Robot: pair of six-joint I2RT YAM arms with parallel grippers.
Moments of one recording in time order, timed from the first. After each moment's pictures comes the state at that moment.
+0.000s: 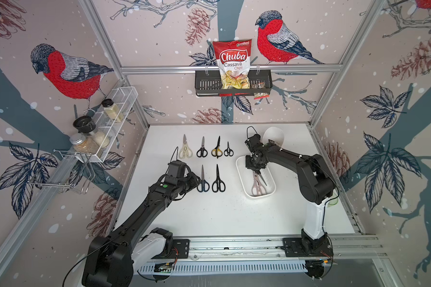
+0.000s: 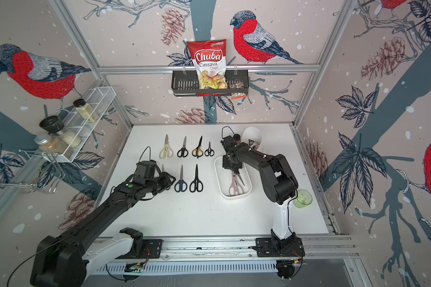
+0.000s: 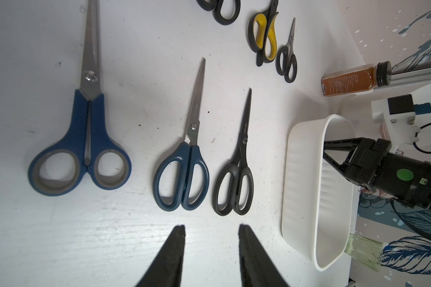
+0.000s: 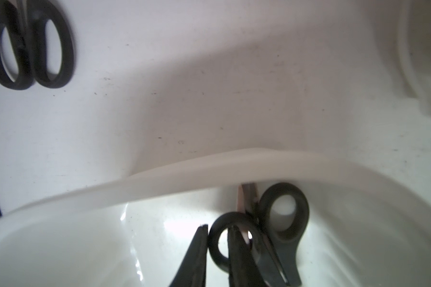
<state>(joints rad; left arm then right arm) -0.31 1.05 0.63 -0.44 0.22 -0.81 0.56 1.99 1.41 -0.67 0.04 0.50</state>
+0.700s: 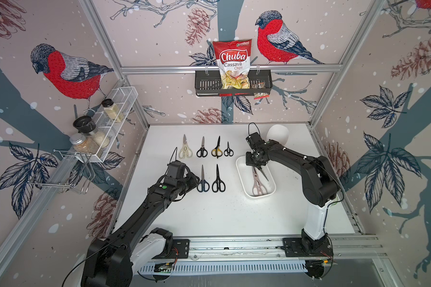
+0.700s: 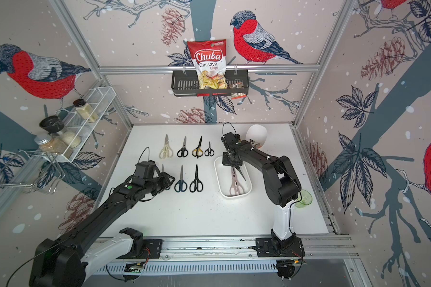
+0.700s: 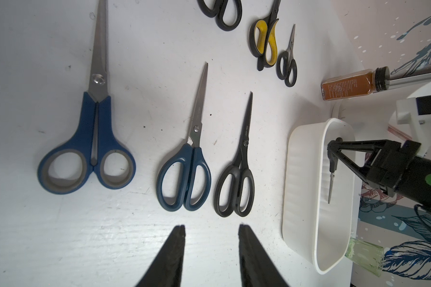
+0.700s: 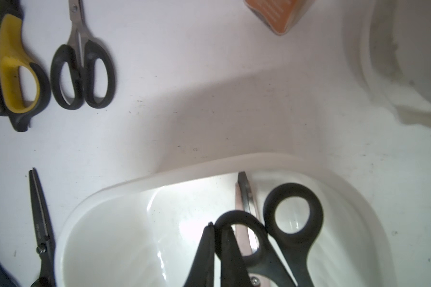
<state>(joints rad) -0.32 1.03 0.62 -0.44 0.21 -0.82 0.56 1.94 1.44 -0.69 0.05 0.50</state>
